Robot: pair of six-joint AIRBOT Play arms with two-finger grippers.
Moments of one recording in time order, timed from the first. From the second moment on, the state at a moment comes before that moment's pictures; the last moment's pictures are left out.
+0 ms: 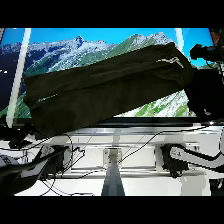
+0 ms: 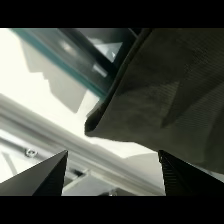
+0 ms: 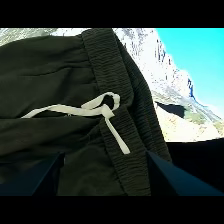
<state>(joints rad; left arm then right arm) 1.01 -0.98 0.53 1.48 -1.37 -1.30 -0.31 -1.32 1.30 -1.30 0.78 1.19</state>
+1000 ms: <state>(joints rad) 0.97 -1.06 0.53 1.31 -1.33 -1.03 -0.33 -1.31 1.30 -1.46 0.83 1.21</state>
